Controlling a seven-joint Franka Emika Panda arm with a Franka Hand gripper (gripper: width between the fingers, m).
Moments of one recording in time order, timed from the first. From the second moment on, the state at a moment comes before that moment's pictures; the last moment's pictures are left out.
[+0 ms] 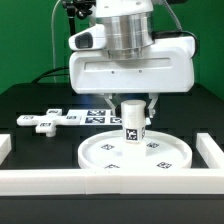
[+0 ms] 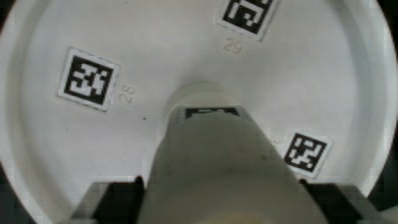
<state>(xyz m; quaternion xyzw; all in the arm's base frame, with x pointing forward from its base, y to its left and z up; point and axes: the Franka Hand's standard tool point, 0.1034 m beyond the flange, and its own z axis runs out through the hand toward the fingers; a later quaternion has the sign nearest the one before) 0.566 0.012 0.077 -0.96 0.28 0.02 0.06</state>
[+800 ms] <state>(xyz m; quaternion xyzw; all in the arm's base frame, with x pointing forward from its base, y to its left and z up) 0.564 0.022 0.076 -0.83 0.55 0.05 0.09</state>
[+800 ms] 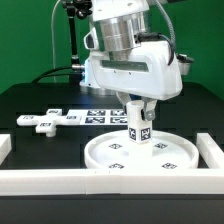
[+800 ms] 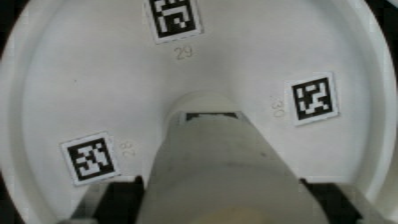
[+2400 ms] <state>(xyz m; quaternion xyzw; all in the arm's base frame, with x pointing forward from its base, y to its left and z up) 0.566 0.029 0.078 -0.92 0.39 0.03 0.10</state>
